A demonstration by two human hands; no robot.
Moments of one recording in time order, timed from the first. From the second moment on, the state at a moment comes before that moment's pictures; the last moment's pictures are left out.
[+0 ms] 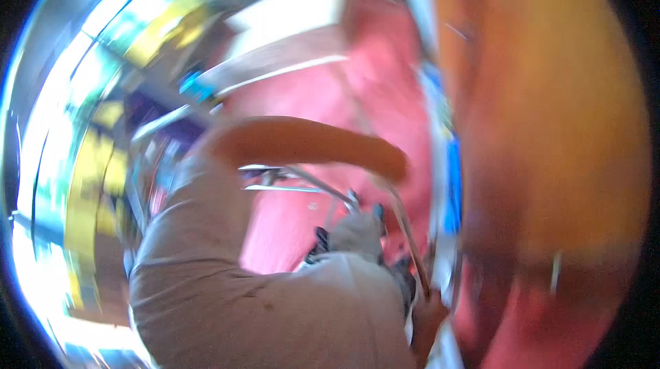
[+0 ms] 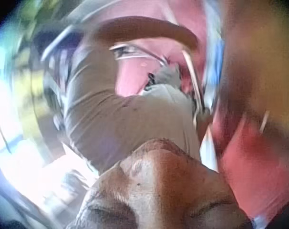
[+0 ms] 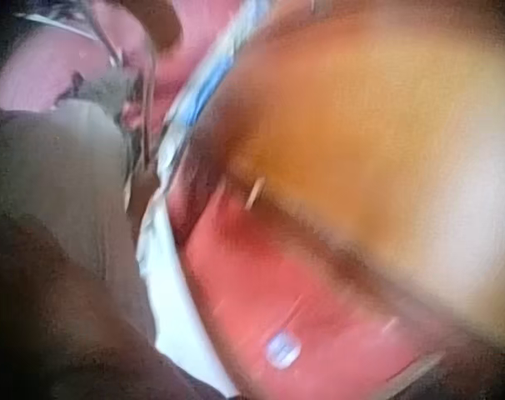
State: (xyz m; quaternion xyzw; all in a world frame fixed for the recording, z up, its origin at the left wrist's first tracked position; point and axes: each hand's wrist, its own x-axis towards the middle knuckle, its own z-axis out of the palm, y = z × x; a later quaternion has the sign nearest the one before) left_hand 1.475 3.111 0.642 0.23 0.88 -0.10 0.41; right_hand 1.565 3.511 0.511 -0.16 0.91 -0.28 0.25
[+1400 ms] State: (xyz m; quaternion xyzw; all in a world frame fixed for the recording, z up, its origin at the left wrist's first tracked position) left_hand 1.333 2.416 0.601 0.09 0.98 -0.12 0.15; right_hand 1.206 2.811 0.483 -0.52 0.81 -0.05 0.26
